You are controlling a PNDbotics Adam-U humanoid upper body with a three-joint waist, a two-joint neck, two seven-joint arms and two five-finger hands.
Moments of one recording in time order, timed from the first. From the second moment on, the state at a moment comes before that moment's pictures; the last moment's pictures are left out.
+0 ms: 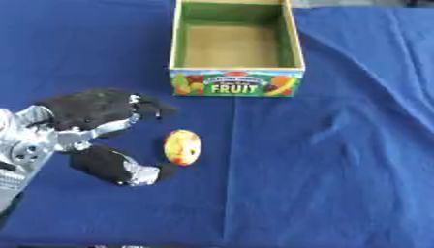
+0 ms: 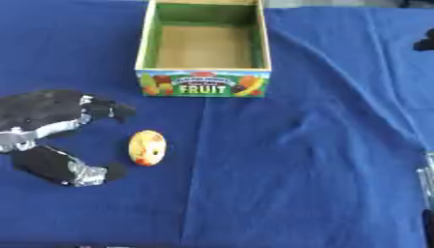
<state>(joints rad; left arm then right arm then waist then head) -0.56 0.59 -0.40 -1.98 -0.71 0.06 -0.78 -0.18 -0.34 -0.18 -1.98 0.09 -0.23 -0.31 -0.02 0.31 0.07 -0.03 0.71</state>
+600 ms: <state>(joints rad) -0.57 0.55 -0.42 -1.97 -0.70 0.16 -0.81 -0.18 -0.33 -0.18 -1.98 0.08 -0.23 -0.31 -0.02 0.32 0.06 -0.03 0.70</state>
